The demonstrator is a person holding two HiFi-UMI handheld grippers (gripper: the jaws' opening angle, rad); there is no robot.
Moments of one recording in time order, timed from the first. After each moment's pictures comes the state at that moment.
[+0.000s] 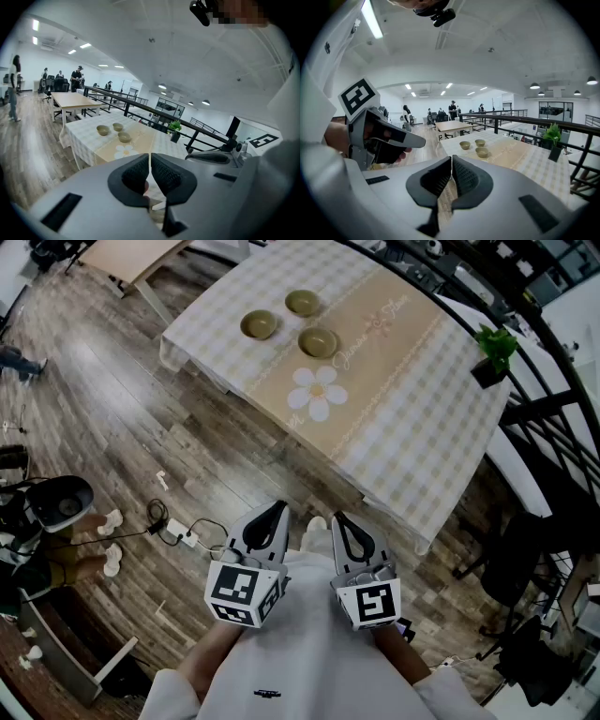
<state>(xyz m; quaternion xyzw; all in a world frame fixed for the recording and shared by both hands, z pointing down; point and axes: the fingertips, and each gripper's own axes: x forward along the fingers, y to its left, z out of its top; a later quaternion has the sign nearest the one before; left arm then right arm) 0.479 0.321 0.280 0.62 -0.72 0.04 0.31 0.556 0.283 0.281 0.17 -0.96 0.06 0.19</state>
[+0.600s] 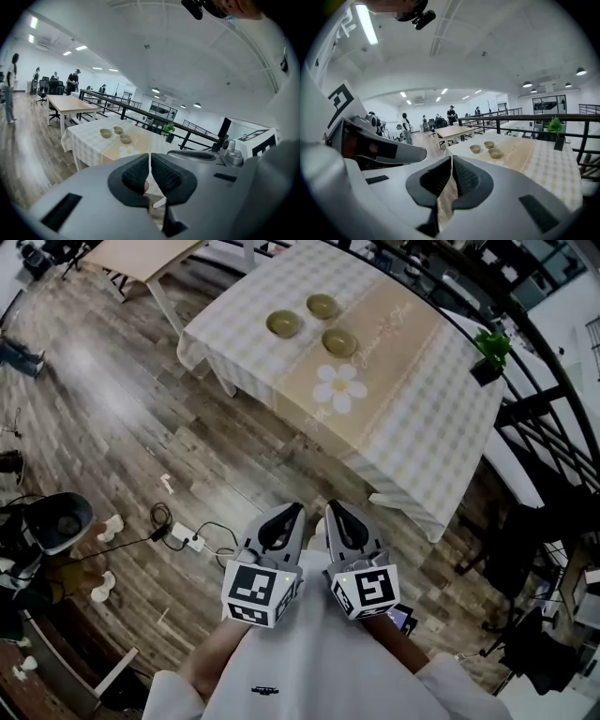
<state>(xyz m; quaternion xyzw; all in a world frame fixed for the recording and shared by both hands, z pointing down) 0.462 0.418 0.262 0.64 -0.71 0.03 0.28 0.499 0.383 0.269 0.18 -0.97 0.11 0.16</state>
